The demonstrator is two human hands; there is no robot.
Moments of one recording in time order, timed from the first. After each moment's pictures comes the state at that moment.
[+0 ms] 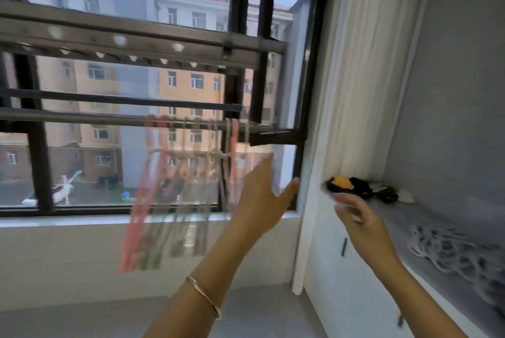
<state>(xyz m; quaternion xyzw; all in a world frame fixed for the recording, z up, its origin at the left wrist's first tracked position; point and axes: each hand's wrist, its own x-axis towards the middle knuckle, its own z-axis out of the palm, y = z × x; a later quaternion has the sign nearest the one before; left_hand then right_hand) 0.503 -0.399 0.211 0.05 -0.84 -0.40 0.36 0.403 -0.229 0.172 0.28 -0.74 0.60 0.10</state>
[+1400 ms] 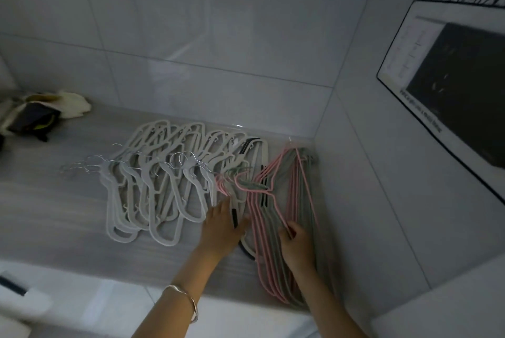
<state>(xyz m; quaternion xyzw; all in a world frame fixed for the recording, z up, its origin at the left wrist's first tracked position) -0.096 0.039 -0.089 -0.29 -0.89 -0.30 -0.19 0.025 0.154 -0.109 -0.44 -0.75 0.44 0.22</state>
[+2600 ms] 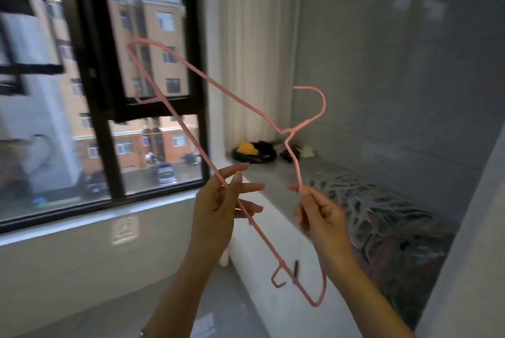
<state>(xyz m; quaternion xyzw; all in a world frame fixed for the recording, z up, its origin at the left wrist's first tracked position) 0.297 -0.190 0.147 -0.07 -0.68 -0.65 0.33 0.246 -0.035 0.122 0.23 -0.64 0.73 0.09</state>
